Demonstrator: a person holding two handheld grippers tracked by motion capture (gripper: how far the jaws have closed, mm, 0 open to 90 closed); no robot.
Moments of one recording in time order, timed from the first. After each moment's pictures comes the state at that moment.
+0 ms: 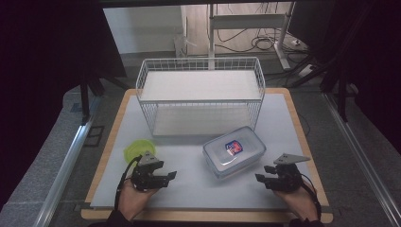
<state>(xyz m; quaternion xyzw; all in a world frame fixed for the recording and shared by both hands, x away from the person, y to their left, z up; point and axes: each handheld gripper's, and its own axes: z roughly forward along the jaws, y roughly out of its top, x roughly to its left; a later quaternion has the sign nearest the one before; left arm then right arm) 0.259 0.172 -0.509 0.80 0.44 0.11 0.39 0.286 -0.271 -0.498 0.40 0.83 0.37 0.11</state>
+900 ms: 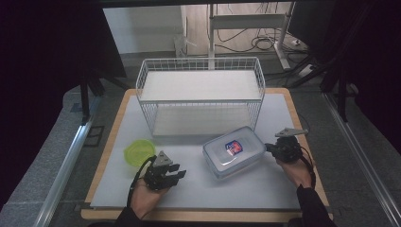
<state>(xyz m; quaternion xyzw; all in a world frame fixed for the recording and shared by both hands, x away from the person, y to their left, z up) 0.266 0.141 -0.514 0.82 0.41 0.11 0.39 0.367 -0.282 -0.489 0.41 0.83 0.35 0.17</state>
